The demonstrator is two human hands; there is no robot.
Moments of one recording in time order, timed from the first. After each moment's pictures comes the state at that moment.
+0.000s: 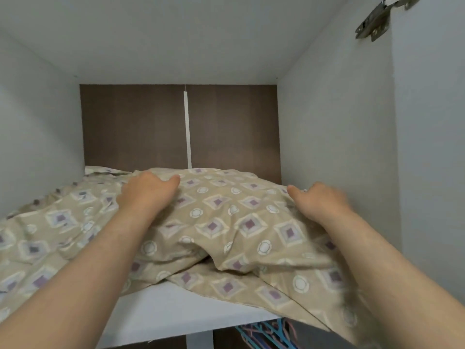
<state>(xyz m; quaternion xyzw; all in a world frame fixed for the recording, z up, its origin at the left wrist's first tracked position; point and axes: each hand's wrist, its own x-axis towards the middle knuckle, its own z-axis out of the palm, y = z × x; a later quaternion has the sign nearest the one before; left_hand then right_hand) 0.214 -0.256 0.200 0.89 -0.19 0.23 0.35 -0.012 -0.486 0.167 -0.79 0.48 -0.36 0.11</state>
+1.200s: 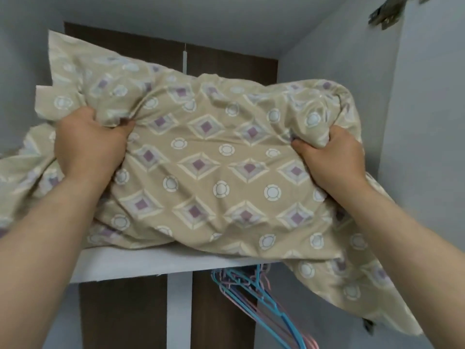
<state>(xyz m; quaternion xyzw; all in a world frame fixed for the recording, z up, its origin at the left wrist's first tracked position) 0.234 -0.176 0.179 0.67 -0.21 0.44 0.57 -0.051 -0.420 0.180 -0.73 0.29 -0.61 0.09</state>
